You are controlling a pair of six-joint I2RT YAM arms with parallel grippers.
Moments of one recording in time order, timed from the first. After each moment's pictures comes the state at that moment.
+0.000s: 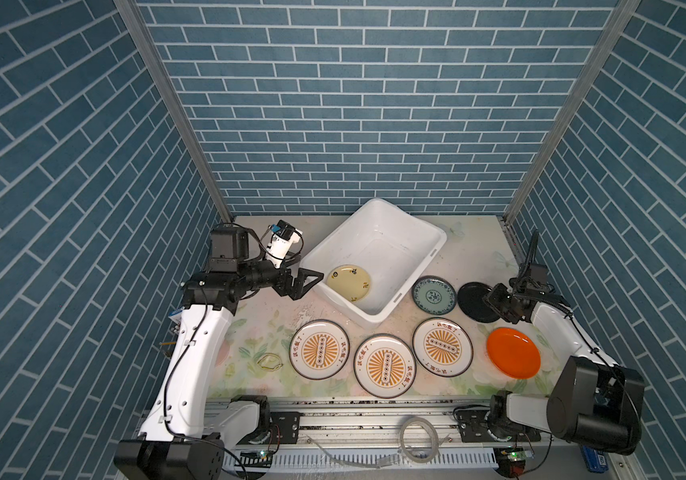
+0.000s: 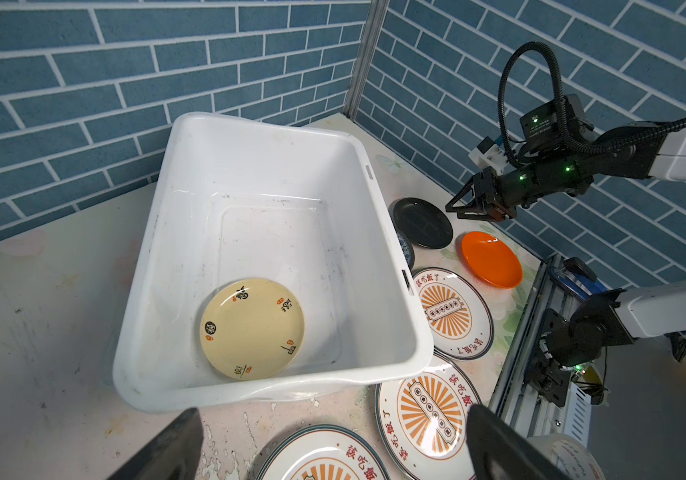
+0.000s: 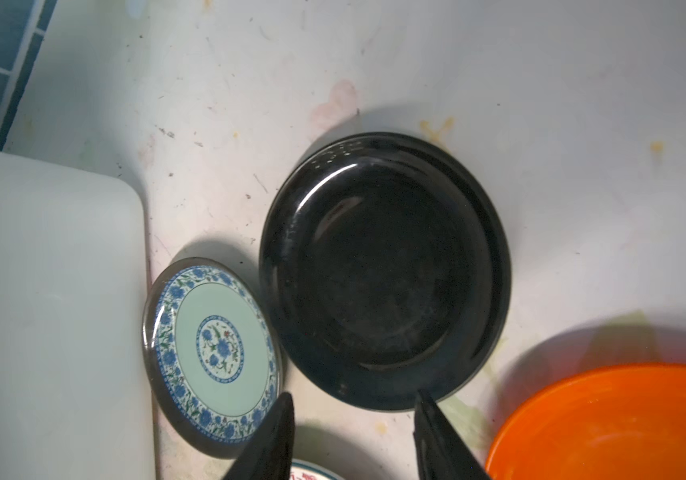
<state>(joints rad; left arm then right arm) -0.06 1.11 1.27 -0.85 0.81 0.28 -0.19 1.28 0.79 -0.54 -0.21 0.54</state>
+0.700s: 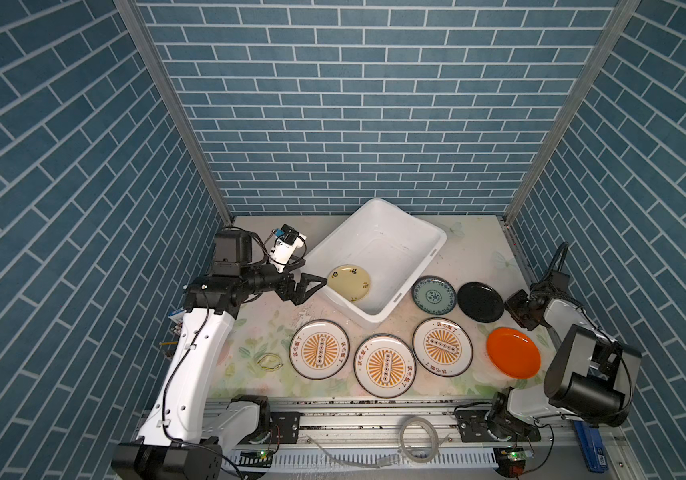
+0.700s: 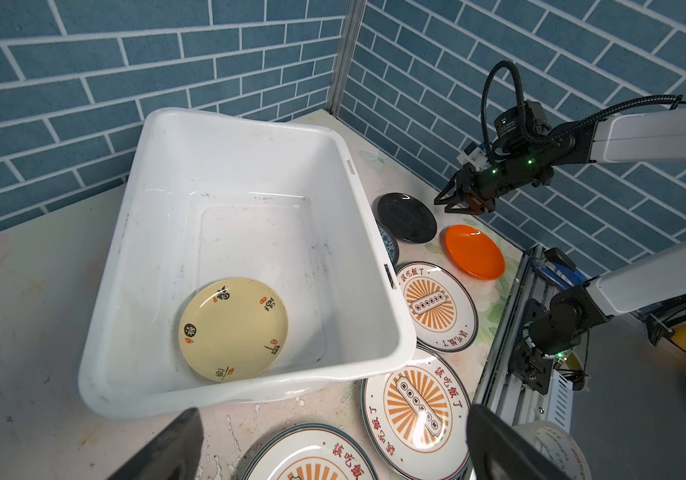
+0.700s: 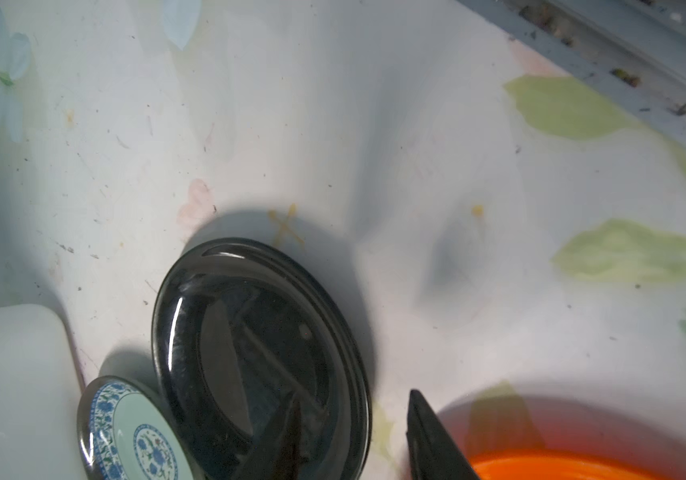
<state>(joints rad) -0.08 1.09 1.24 -0.85 0.83 0.28 -0.41 1.46 0.81 -0.44 -0.24 0.50</state>
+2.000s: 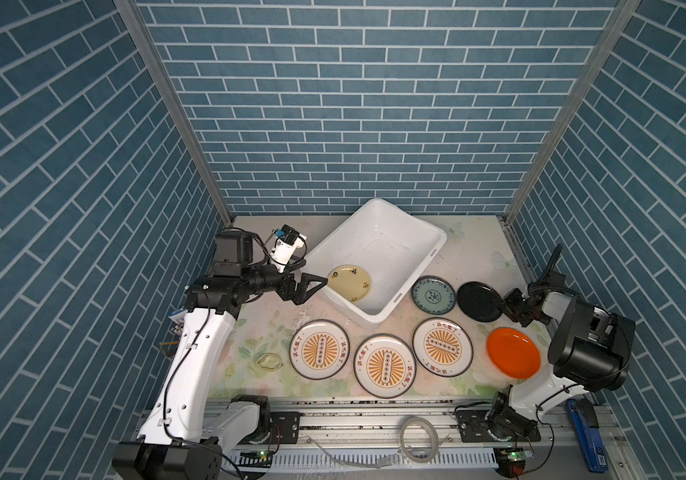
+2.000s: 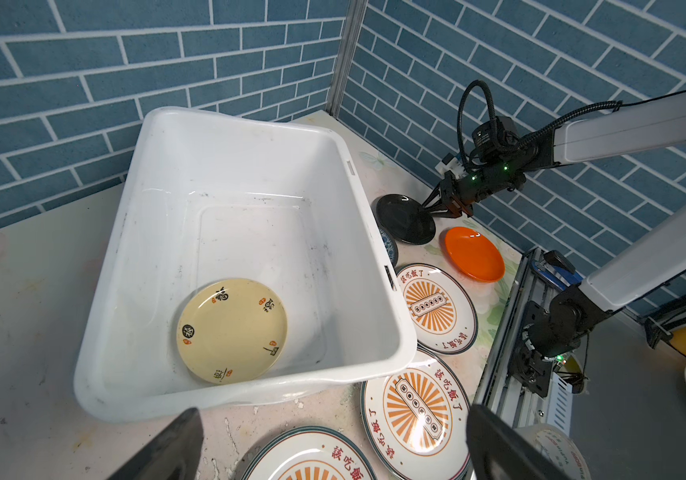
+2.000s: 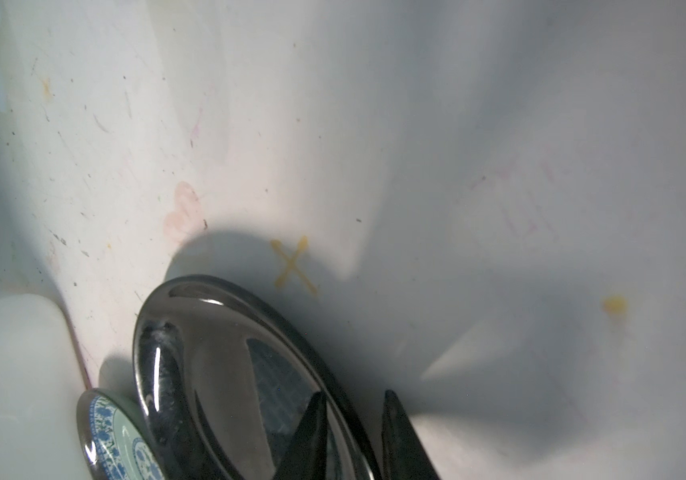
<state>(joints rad) -0.09 1.09 1.23 -0.82 0.84 0.26 -0.43 1.66 0.85 -0.34 -0.38 0.45</state>
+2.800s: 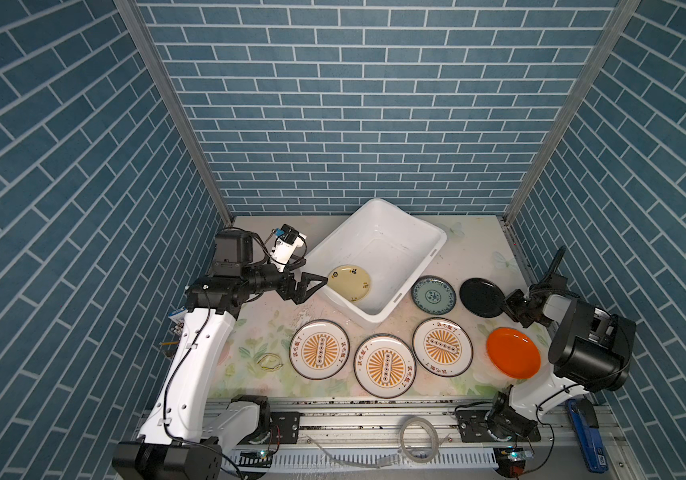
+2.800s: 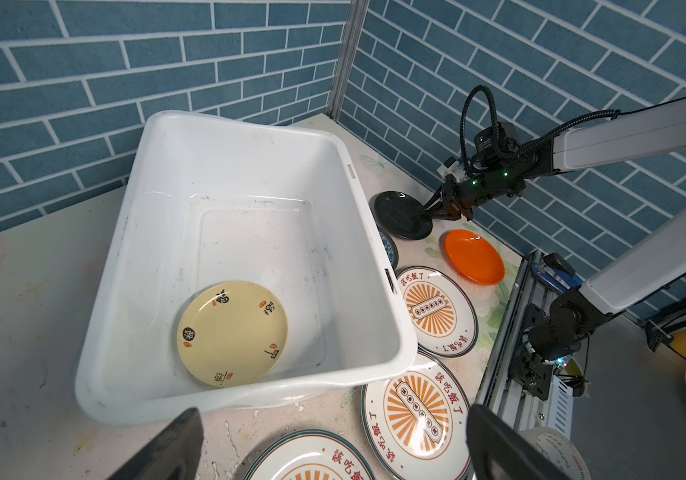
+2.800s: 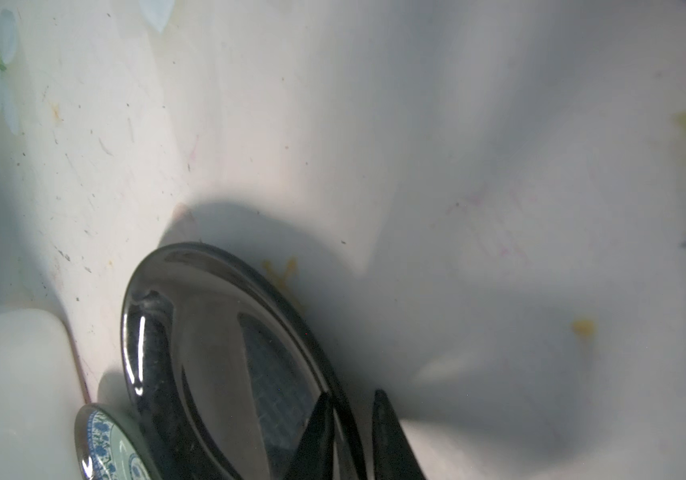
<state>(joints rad) -0.09 1.09 1.23 -0.81 0.84 0.25 -0.45 1.67 0.83 -0.27 -0.38 0.45</state>
